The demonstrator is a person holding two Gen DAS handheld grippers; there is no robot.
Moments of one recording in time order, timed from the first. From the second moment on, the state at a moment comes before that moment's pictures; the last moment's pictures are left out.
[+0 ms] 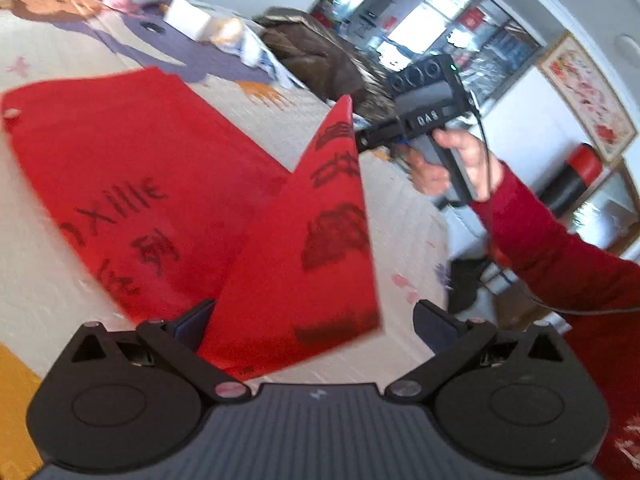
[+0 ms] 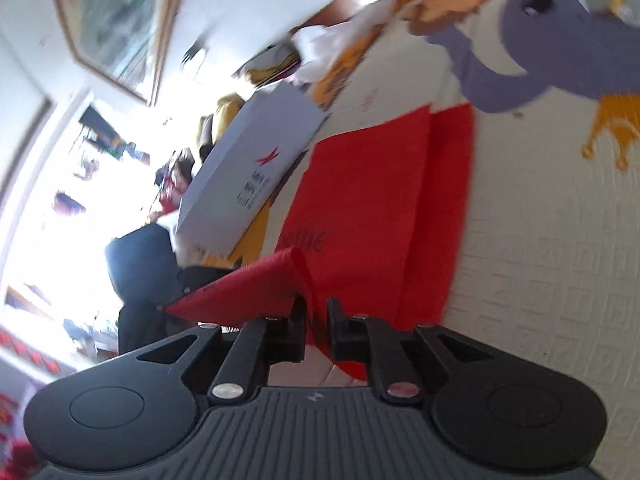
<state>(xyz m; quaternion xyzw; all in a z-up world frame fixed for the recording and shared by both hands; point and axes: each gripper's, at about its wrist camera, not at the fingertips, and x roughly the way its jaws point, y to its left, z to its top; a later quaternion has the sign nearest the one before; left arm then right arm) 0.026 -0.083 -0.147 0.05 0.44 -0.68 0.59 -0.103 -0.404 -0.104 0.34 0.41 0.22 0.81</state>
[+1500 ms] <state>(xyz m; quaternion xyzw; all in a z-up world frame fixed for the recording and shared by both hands) -0.025 -0.132 -0.152 0.24 0.26 -0.59 0.73 -0.172 -0.334 -0.076 -0.08 0.20 0.15 0.96</state>
